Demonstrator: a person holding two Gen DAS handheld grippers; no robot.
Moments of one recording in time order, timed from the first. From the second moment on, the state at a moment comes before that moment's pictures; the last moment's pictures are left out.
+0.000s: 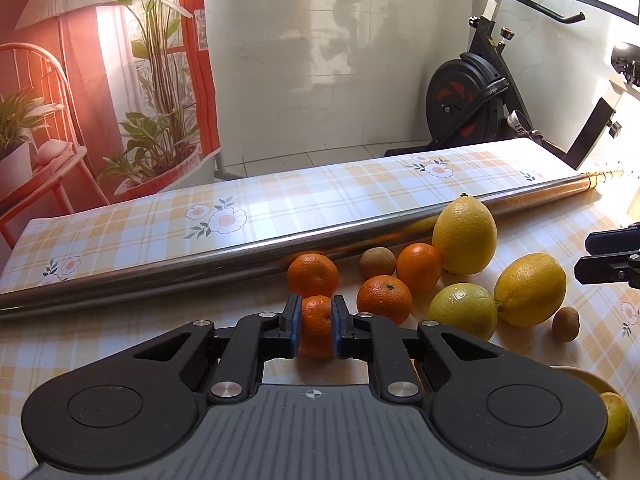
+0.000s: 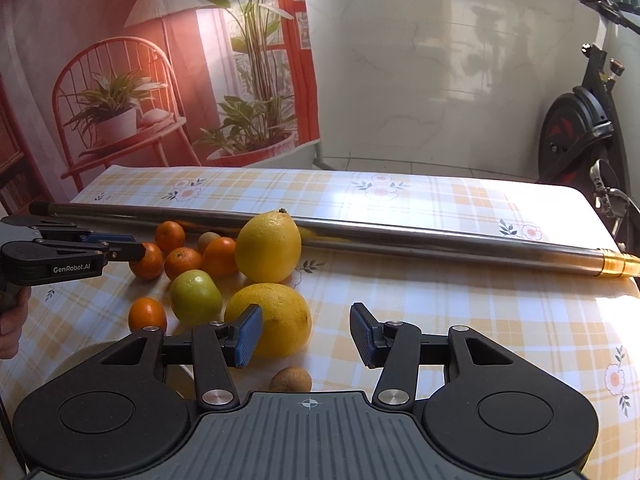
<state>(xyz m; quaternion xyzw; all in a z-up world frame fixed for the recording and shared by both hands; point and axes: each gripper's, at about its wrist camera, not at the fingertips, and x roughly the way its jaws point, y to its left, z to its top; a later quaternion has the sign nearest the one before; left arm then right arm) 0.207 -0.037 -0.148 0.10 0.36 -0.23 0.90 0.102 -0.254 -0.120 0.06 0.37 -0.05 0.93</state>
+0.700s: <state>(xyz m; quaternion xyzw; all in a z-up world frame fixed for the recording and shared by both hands) 0.213 -0.043 -0.161 0.11 0.37 -0.22 0.90 0.108 -0.250 -0.127 0.06 0.38 -0.04 0.92</state>
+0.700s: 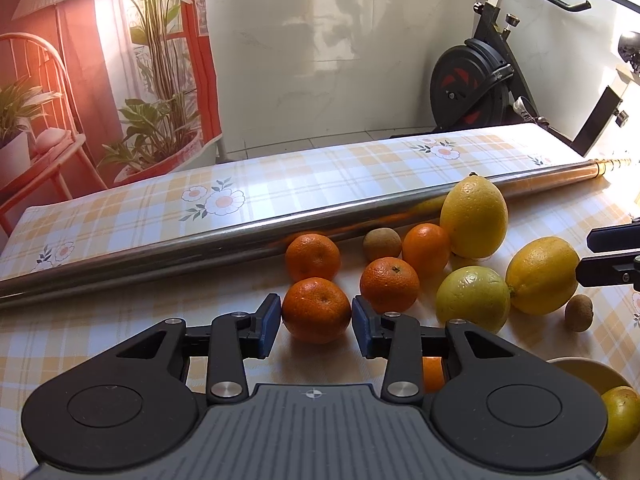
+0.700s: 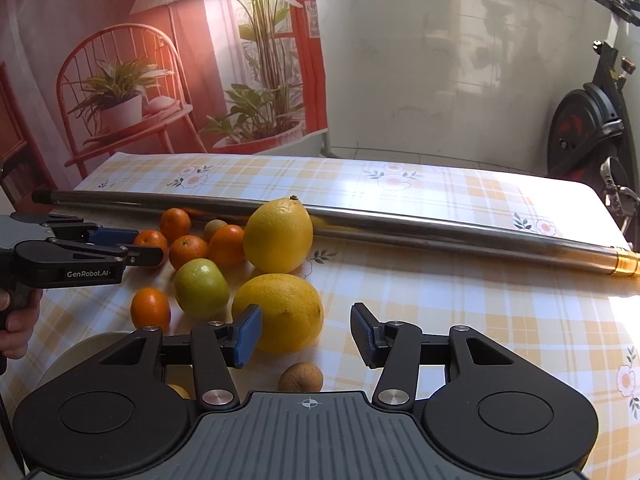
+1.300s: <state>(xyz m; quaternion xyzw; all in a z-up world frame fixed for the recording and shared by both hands) 0.214 -0.030 -0.163 0.07 0.37 -0.21 0.90 0.121 -0.243 -0.131 0.05 0.39 -0.02 0.92</state>
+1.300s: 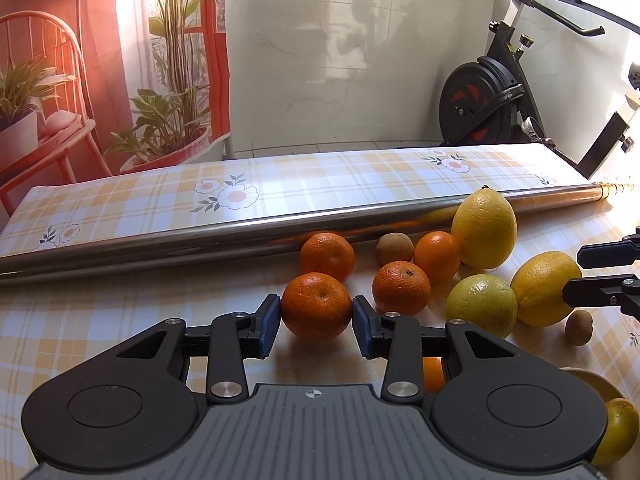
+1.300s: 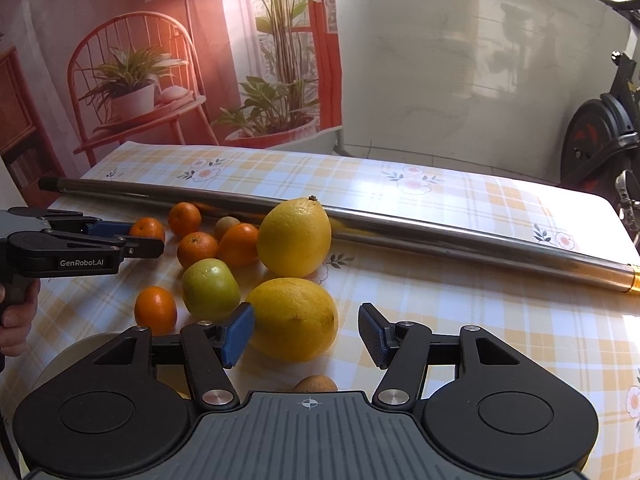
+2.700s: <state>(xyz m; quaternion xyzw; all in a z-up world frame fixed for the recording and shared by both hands) 0.090 -0.006 -0.130 0.01 0.34 -0.23 0.91 0.063 -0.206 -0.111 0.07 0.34 -0.03 0.94</state>
